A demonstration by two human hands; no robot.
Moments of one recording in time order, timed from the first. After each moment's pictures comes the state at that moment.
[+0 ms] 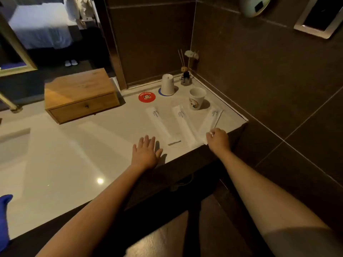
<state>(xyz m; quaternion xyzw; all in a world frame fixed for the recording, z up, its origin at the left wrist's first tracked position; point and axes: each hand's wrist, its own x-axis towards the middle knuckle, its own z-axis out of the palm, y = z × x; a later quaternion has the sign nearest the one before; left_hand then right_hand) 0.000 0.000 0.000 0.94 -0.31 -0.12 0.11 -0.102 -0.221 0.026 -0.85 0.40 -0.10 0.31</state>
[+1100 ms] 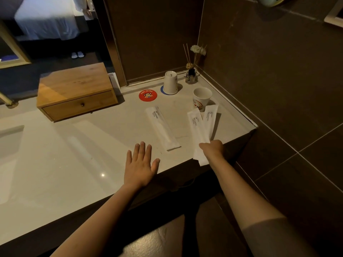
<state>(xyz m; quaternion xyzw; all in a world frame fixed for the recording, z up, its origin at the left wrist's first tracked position) -0.003 0.004 -0.053 0.96 -0.26 -0.05 0.09 -0.072 -0.218 0.004 -0.68 0.52 -0.07 0.51</state>
